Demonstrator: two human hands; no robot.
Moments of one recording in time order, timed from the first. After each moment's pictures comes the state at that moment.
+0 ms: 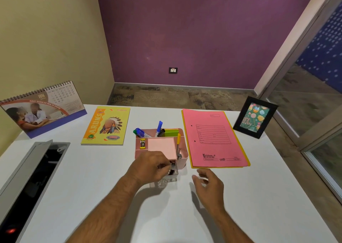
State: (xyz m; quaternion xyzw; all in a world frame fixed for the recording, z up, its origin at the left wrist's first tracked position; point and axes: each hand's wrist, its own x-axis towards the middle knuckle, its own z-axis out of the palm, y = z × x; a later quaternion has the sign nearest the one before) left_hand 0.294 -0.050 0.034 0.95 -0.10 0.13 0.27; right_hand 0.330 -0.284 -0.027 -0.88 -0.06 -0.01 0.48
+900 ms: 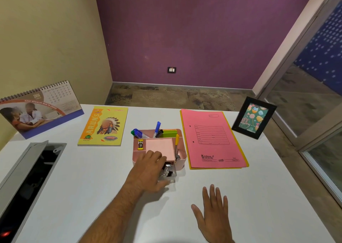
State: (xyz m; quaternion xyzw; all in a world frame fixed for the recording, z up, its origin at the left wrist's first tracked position) left_hand 0.292 -0.056 0.016 1.00 -0.05 0.01 0.04; right_hand 0.299 -0.340 -0.121 -0.99 -0.14 0.06 0.04
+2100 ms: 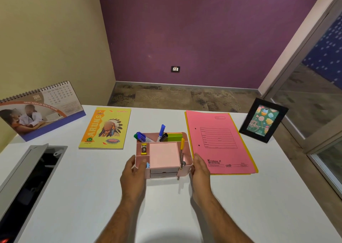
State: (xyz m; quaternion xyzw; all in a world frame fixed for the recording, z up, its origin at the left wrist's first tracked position) left_hand 0.290 -0.048 -0.014 0.64 0.43 0.16 0.62; right_hand 0.385 -0.216 -0.048 -0.67 0.13 0.15 0.71
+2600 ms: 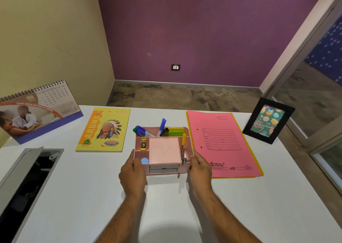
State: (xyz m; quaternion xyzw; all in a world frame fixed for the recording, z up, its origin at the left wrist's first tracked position) left_hand 0.319 -0.042 -0.005 0.67 0.47 0.21 0.54; right_hand 0.400 -0.195 -0.035 -0.72 0.08 0.08 0.68
